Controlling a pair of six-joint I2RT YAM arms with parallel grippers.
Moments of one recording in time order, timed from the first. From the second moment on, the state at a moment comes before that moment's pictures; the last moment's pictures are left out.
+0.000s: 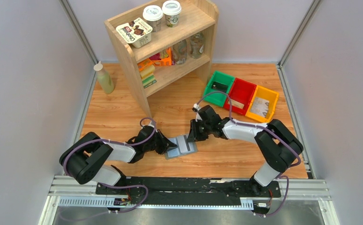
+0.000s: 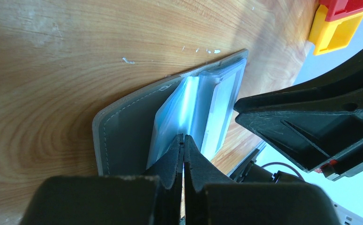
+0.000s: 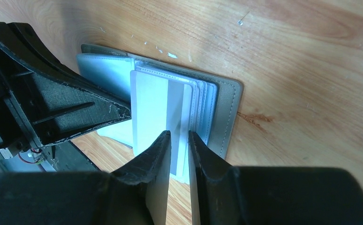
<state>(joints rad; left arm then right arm) -0.67 1.43 0.24 0.53 0.22 -1.29 0.73 1.63 0.81 -0.08 -0.33 0.61</state>
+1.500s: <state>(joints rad) -0.67 1.17 0.14 0.47 0.06 -1.30 0.72 1.75 0.81 0.13 -0.43 0.65</state>
